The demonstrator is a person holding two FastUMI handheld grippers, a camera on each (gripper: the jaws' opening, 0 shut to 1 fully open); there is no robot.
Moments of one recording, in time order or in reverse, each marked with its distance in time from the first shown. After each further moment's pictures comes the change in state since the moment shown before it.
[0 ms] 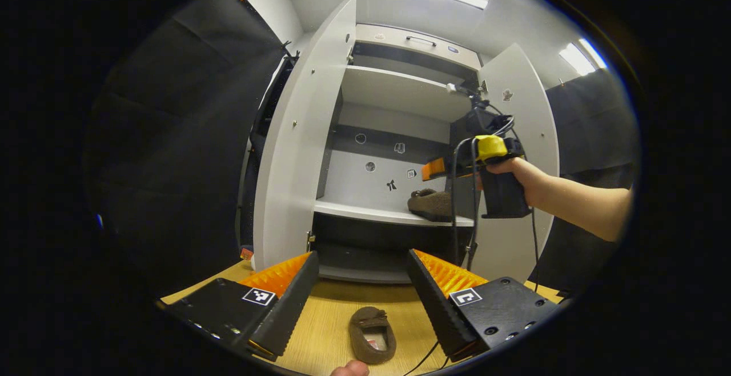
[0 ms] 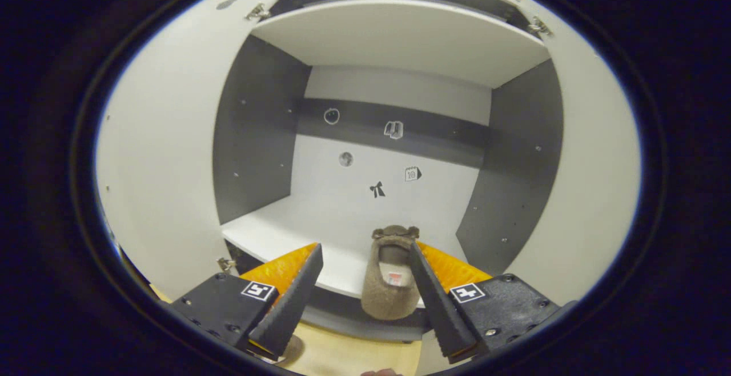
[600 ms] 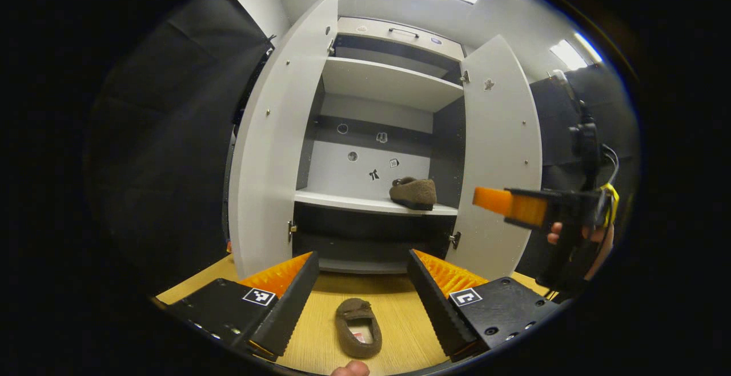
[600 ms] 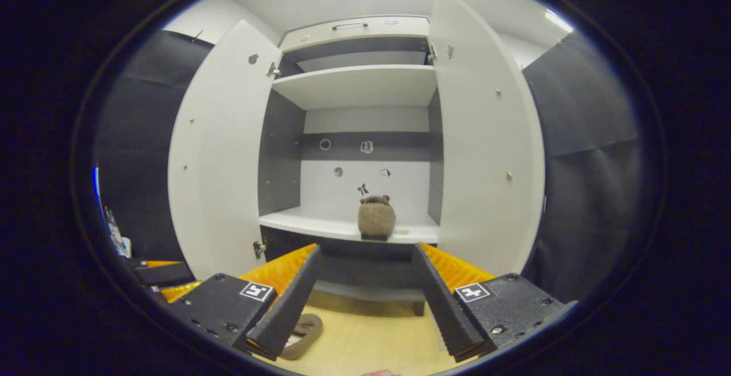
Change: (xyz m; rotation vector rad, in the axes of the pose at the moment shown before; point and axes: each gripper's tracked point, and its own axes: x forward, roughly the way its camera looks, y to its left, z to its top) left arm -0.006 -0.036 -0.021 0.002 0.071 -0.095; right arm -0.182 -0.015 -0.127 0.132 -0.166 -0.083
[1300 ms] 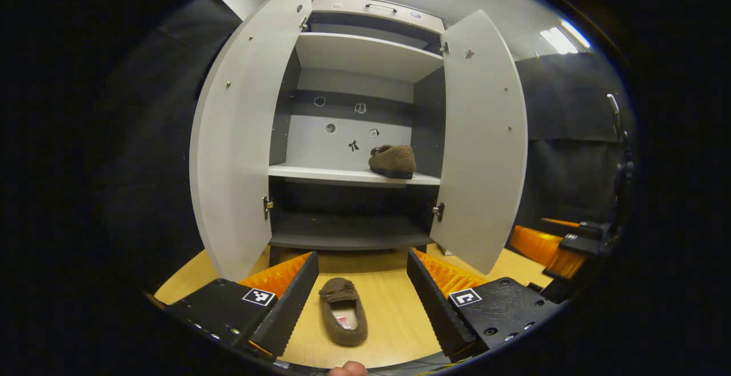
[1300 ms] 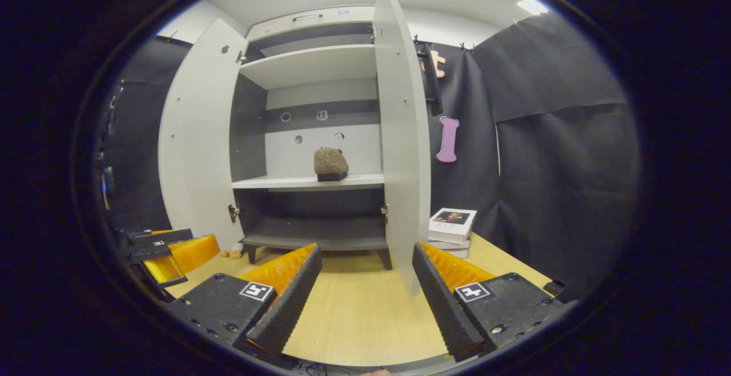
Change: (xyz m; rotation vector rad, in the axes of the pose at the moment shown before) left arm 0.013 -0.017 -0.048 0.083 0.176 -0.030; right arm -0.079 -0.045 -0.071 0.093 0.085 -0.170
